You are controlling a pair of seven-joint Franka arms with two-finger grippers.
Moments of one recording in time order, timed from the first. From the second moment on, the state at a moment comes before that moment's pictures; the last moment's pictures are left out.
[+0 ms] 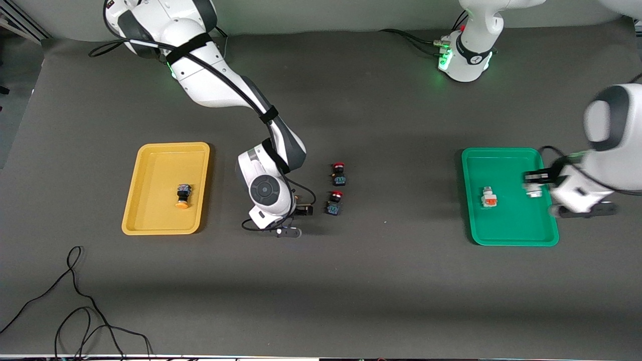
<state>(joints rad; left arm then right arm) 0.11 0.23 -0.01 -1.78 0.01 1.77 0.04 0.70 0.87 -0.15 -1.47 0.20 2.24 0.57</state>
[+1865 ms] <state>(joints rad) 0.21 0.20 -0.04 -1.73 0.05 1.78 0.21 0.39 0.40 -0.45 -1.65 0.20 1.74 -0.21</state>
